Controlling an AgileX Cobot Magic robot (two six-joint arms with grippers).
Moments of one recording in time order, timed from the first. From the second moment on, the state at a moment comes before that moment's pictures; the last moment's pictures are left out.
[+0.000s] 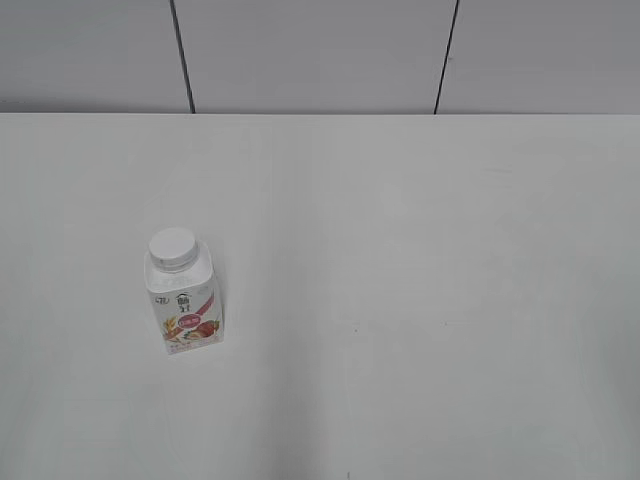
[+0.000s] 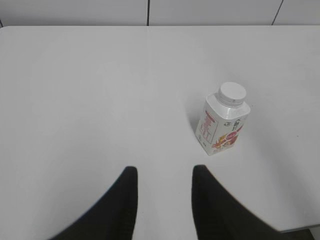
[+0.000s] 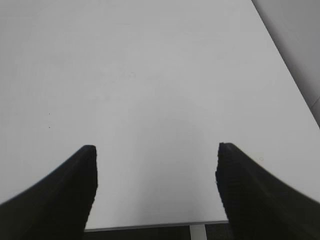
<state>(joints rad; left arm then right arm) 0.00 -0.01 -0.52 -0.09 1.06 0.03 -0.01 -0.01 -0.51 0.02 1.09 -0.08</state>
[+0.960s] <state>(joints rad) 0.00 -0.01 -0.52 -0.09 1.06 0.03 -0.01 -0.01 -0.51 0.02 1.09 -0.08</state>
